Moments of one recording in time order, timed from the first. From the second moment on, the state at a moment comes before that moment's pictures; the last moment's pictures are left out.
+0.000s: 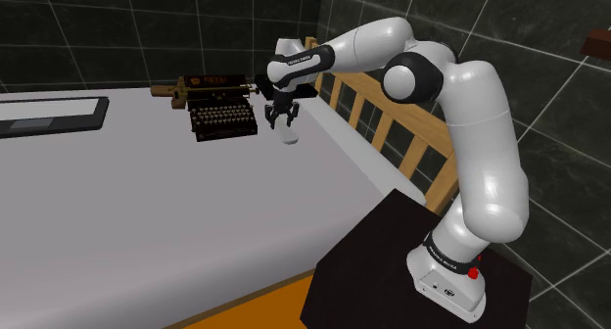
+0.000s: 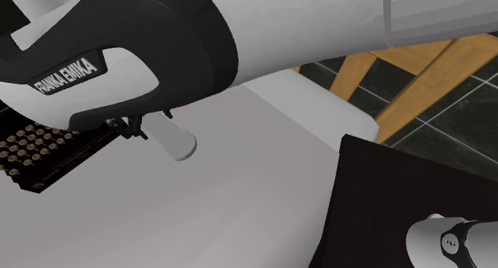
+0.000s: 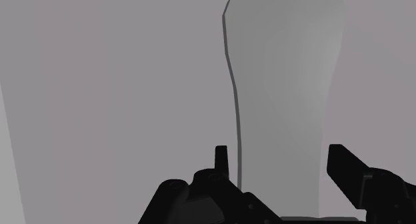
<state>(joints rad) 0.11 0.67 -0.16 -1.41 0.13 2.07 0.20</state>
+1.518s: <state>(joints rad) 0.10 0.85 -0.14 -1.44 0.16 2.27 0.18</state>
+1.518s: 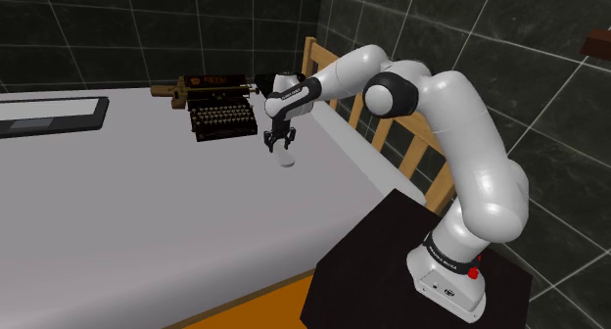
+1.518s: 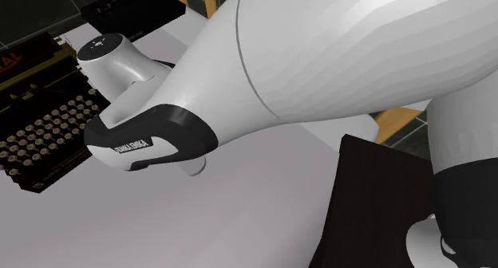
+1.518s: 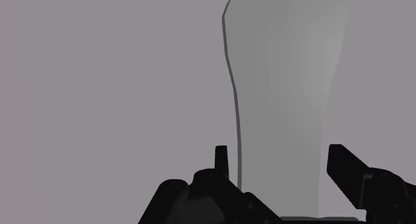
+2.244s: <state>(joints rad) 0.10 0.87 -0.14 -1.43 0.16 2.29 0.18</state>
